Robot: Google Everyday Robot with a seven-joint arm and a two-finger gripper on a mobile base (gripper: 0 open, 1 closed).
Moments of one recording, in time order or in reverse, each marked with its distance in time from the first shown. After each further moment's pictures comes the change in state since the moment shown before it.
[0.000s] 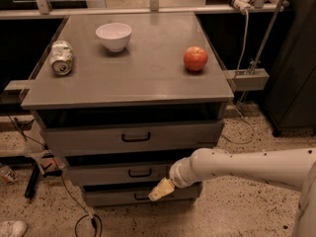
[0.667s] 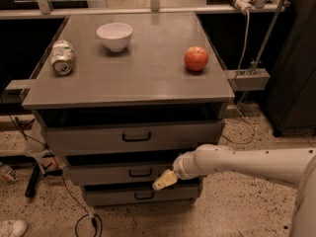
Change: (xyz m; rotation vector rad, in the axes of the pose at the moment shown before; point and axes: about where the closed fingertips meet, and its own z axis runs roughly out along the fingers) arm -0.010 -0.041 0.001 0.069 -0.057 0.005
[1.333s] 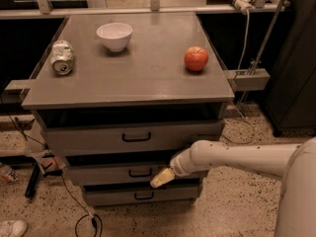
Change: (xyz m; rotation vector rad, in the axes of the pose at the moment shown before) arm -0.006 -0.007 0.022 -0.027 0.015 -0.015
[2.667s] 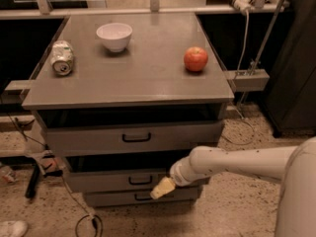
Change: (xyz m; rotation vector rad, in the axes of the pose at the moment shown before) arm 0.026 0.028 0.002 -0.059 0.074 0.036
